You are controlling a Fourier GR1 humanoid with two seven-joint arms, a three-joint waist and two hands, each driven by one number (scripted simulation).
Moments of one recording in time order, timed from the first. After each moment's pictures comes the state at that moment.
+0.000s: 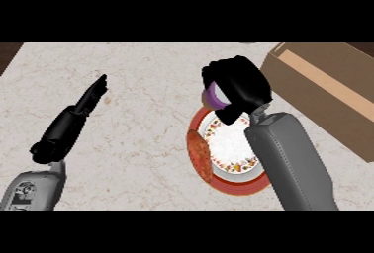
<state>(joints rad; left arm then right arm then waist) -0.21 0.24 0.00 -1.54 -0.14 -0.20 -0.08 -0.69 -0.04 0.17 -1.36 1.20 0.26 0.01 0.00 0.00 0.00</state>
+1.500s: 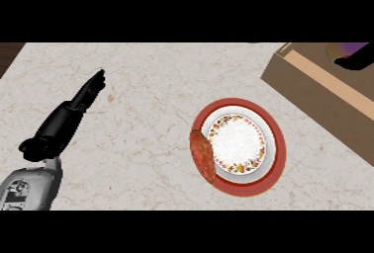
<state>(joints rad) -0.23 0.24 0.03 -1.57 -0.12 -0.25 -0.05 -0.94 -0.51 -0.37 -0.86 1.08 0.33 0.10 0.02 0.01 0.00</state>
